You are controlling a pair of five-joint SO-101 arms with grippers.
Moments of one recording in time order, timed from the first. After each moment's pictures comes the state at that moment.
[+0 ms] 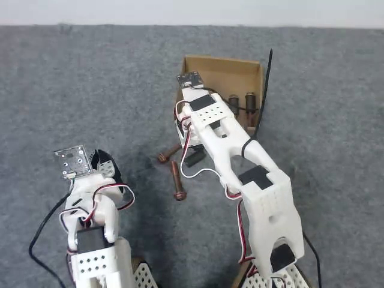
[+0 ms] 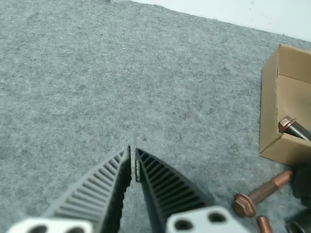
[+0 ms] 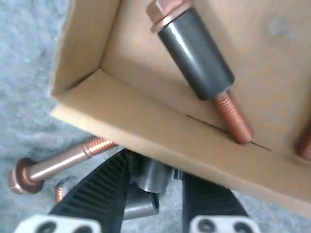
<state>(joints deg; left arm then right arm) -17.6 -97.4 97.7 43.4 10.9 -32.2 36.7 -14.2 67.8 -11.5</state>
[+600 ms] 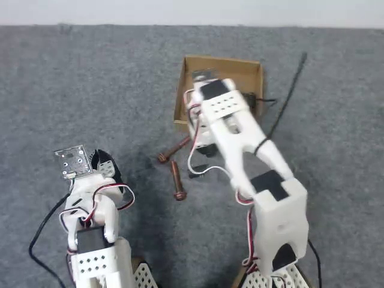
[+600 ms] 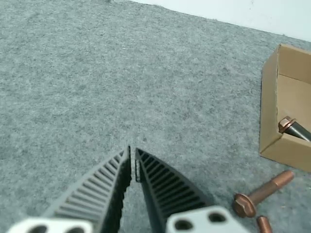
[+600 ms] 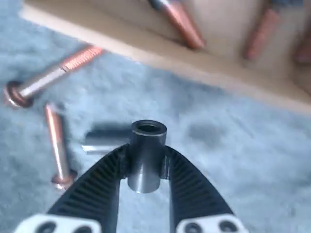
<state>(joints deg) -17.6 -97.4 97.7 43.4 10.9 -28.0 24.4 -16.8 92.1 -11.5</state>
